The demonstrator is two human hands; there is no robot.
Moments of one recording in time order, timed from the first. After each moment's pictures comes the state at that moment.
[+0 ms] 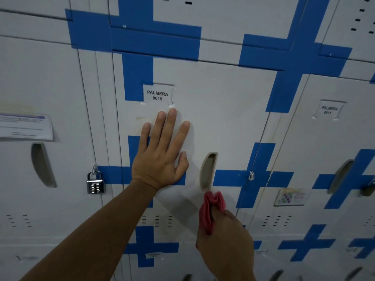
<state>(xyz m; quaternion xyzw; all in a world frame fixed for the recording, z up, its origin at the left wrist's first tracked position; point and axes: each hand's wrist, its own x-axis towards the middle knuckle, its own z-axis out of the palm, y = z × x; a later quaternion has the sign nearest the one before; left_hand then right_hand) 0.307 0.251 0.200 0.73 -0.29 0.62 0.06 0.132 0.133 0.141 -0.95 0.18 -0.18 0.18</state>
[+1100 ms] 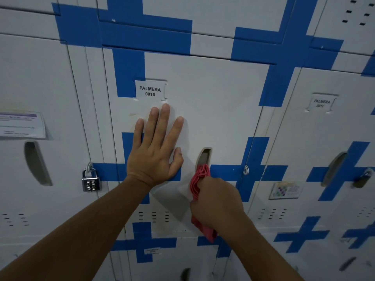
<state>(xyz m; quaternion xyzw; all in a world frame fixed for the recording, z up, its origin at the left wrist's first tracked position) 0.306 0.251 0.201 0.73 -0.30 0.61 0.06 0.161 0.125 0.206 -0.99 0.12 -0.06 0.08</state>
